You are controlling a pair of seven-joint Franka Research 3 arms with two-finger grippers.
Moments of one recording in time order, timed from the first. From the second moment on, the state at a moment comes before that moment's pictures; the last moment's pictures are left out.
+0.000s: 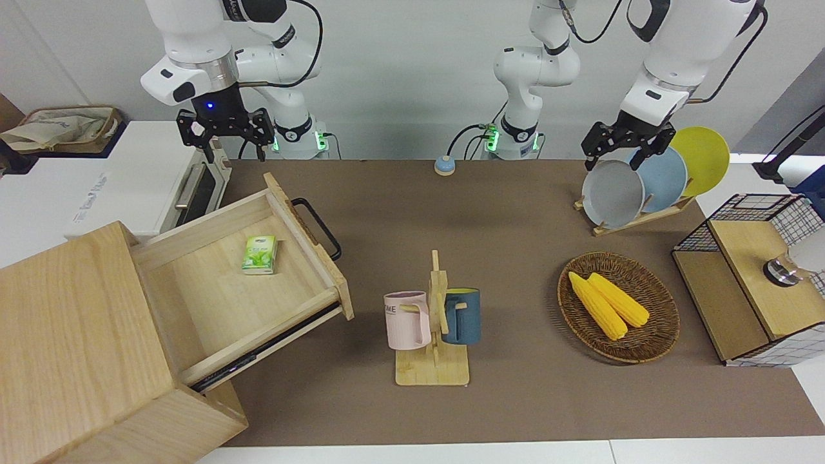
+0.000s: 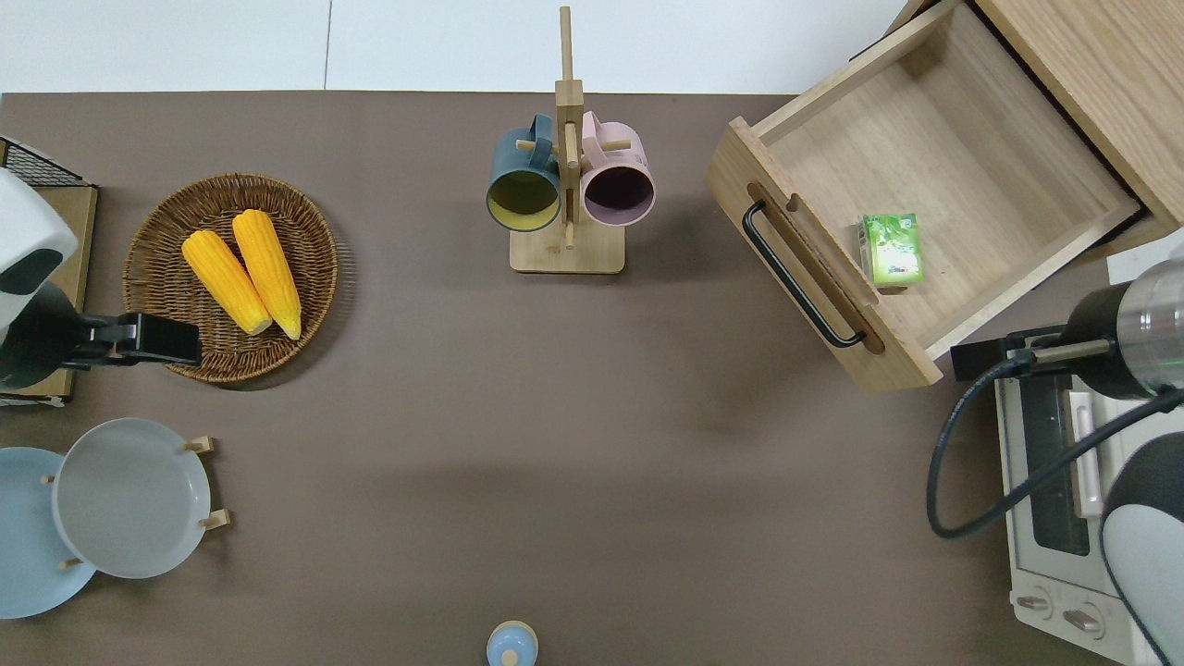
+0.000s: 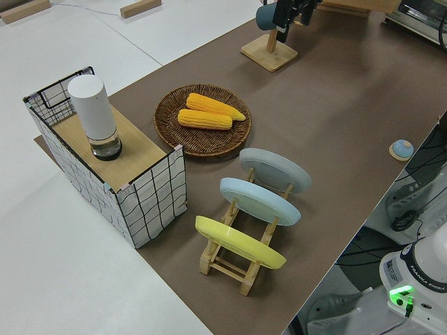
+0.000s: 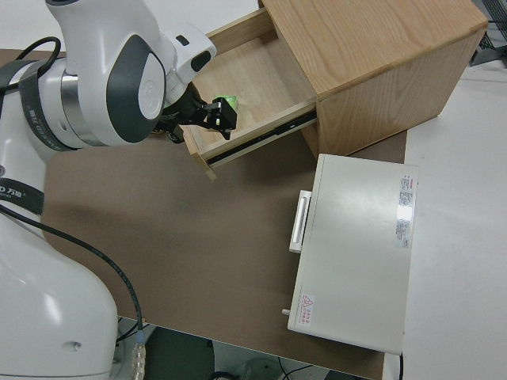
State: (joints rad) left arm -0.12 -0.03 0.07 -1.60 -0.02 1.57 -0.04; right arm 0.19 -0.09 -0.08 -1.67 -0.07 1.62 0.03
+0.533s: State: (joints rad) left arm -0.12 -0.03 0.07 -1.60 -0.02 1.57 -0.04; right arm 0.19 -0.09 -0.08 -1.66 -0.07 1.62 0.03
